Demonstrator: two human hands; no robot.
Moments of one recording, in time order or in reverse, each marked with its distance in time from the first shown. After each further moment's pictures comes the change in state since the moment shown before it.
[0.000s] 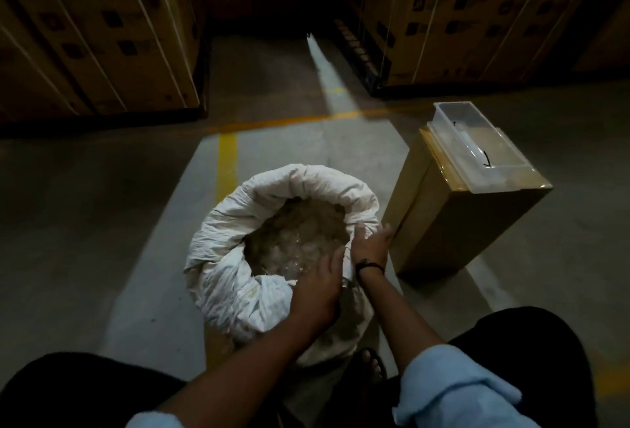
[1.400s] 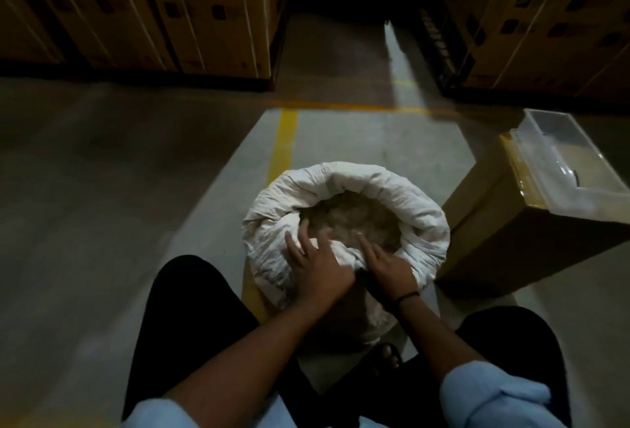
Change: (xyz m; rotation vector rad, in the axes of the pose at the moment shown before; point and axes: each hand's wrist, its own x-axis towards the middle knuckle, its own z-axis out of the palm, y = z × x) left_hand -0.034 -0.029 -0.023 -0.113 0.197 -0.690; right_hand -0.033 0.055 0.003 -1.023 -0.545 -1.231
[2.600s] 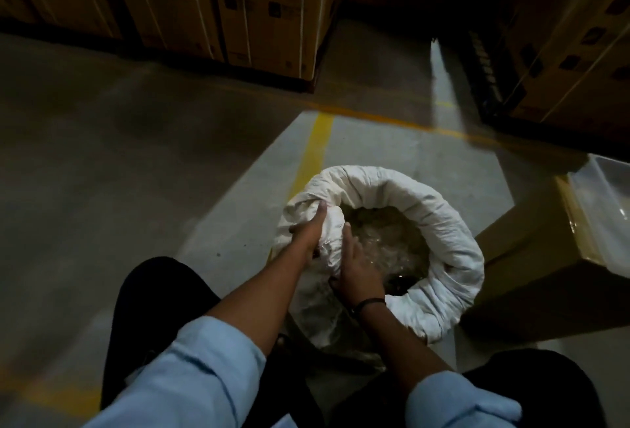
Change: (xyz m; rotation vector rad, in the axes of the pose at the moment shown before) left_hand 0.118 -0.052 -0.054 -0.997 -0.229 -0.872; right_hand 0.069 -0.111 0.005 0.290 -0.051 0.178
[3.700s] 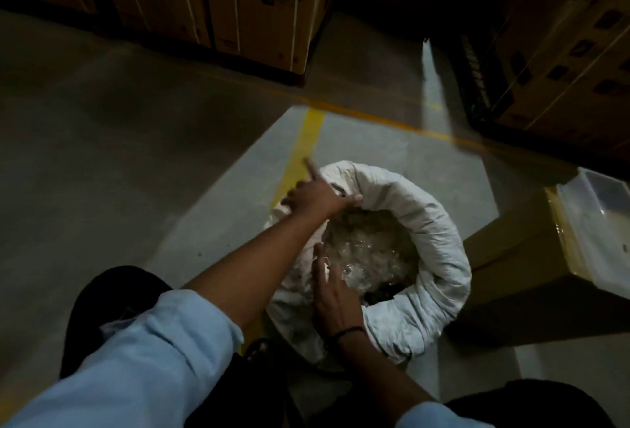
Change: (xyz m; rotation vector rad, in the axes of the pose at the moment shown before) left_hand 0.013 0.076 0.023 0.960 0.080 0.485; right_hand -0.016 -0.020 0.024 -0.218 0.045 -0.051
